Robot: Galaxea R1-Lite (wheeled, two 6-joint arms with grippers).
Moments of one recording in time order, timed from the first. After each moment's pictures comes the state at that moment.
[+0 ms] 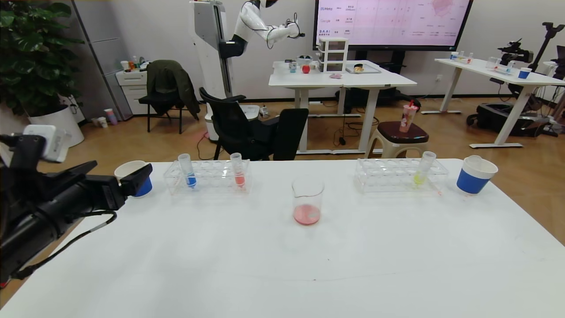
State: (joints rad) left arm -0.01 1.45 -0.44 -0.94 0.00 0.05; right arm 0.00 0.00 0.00 0.00 0.02 -0.04
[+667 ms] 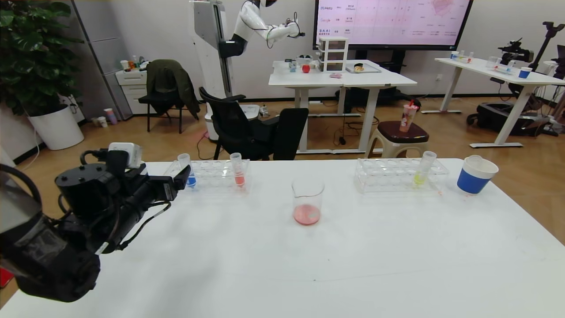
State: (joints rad) left arm -0.07 1.96 -0.50 -1.44 0.10 0.04; right arm 0.00 0.00 0.00 0.00 0.02 -0.04
